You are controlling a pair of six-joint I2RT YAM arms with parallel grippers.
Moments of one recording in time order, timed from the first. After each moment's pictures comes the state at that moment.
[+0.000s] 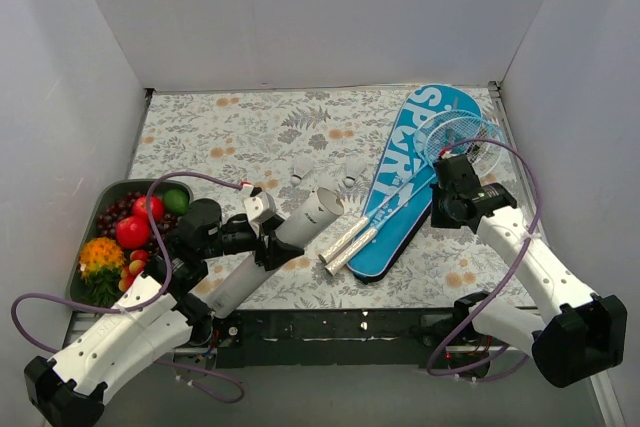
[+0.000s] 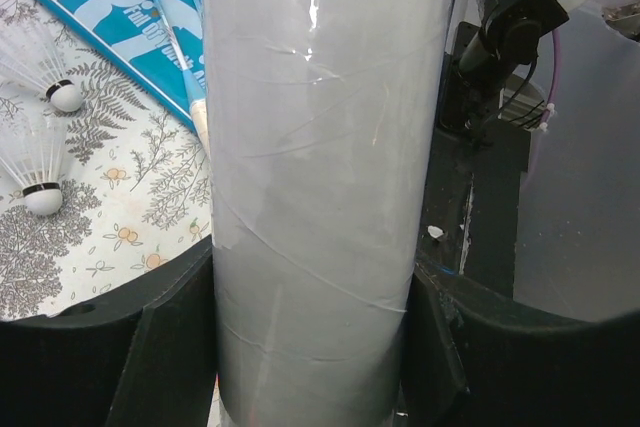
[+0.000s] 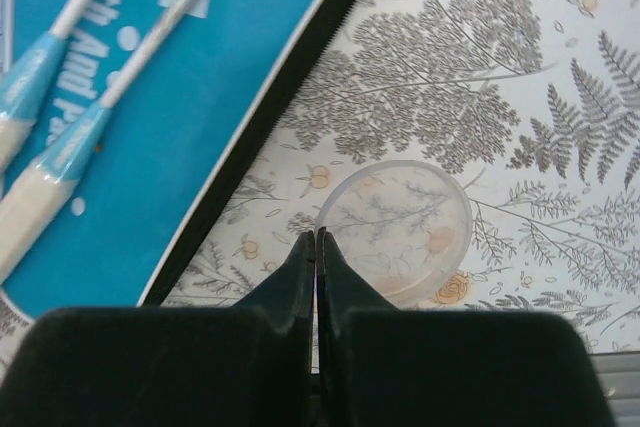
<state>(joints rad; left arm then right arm) -0.64 0.62 0.55 -0.15 0.64 -0.04 0.41 1.09 0.92 -0.90 0.18 0.32</state>
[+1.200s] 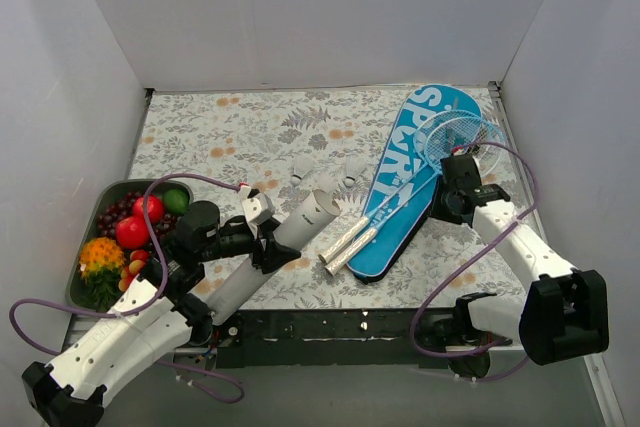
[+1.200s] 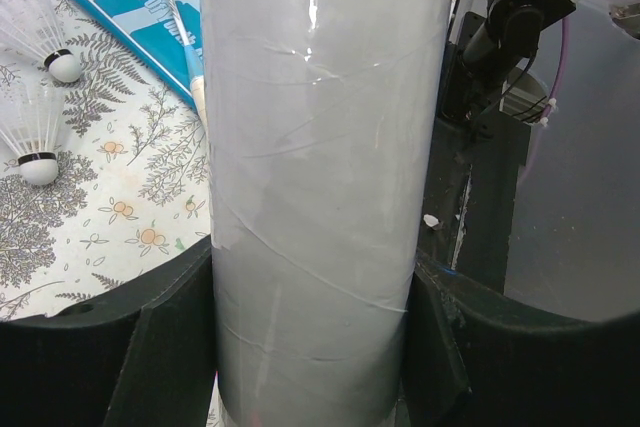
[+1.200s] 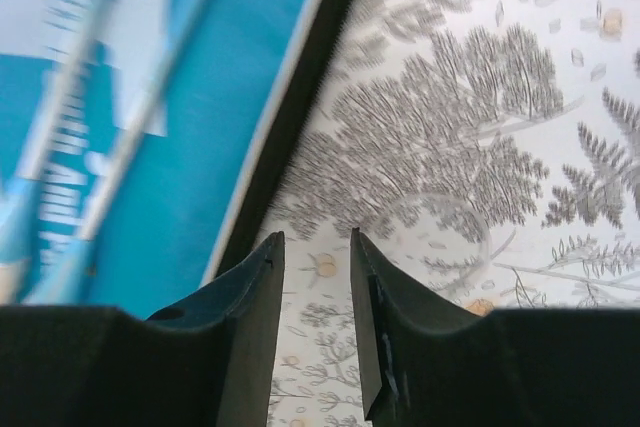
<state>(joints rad) -0.64 0.59 0.56 -0.23 0.61 -0.05 0.24 1.18 0.72 -0.60 0.19 0.44</state>
